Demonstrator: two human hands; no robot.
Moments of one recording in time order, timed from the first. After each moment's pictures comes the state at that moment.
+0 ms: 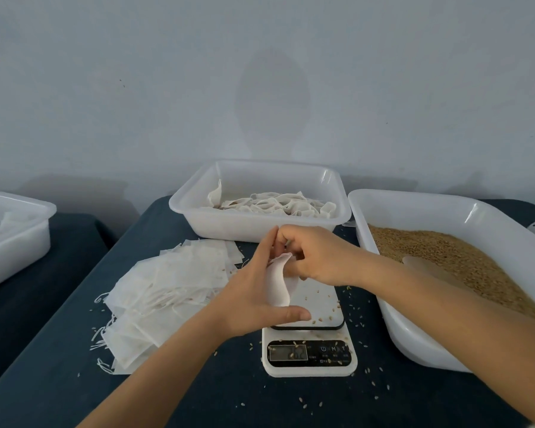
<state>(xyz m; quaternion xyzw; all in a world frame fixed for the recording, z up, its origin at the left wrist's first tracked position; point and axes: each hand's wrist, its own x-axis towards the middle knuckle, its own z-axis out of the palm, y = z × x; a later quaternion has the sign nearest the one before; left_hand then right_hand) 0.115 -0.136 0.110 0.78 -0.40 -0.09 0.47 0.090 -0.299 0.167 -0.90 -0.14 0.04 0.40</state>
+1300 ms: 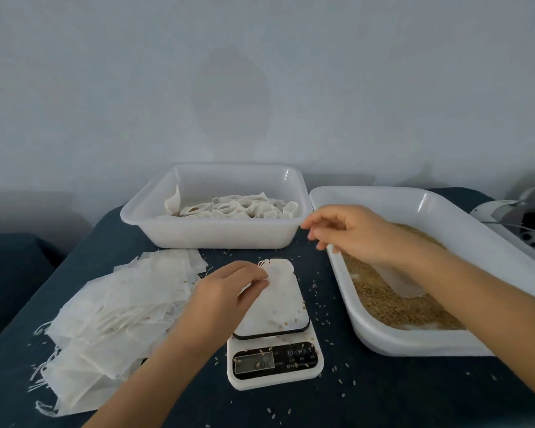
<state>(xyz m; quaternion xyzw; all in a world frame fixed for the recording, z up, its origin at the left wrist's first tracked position) 0.114 -0.159 0.098 0.77 -0.46 0.24 0.37 0.056 -0.384 0.185 -0.92 -0.01 -0.06 0.38</state>
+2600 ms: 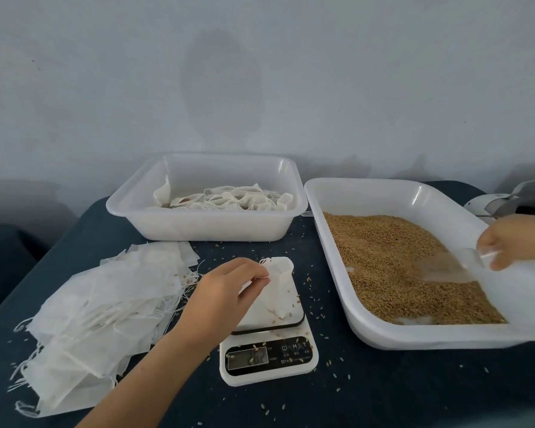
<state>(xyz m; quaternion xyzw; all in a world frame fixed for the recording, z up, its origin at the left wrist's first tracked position) 0.115 -0.168 0.091 0.78 -0.47 0.19 0.38 -0.018 -0.649 0.162 -0.94 0.26 0.21 -0.11</state>
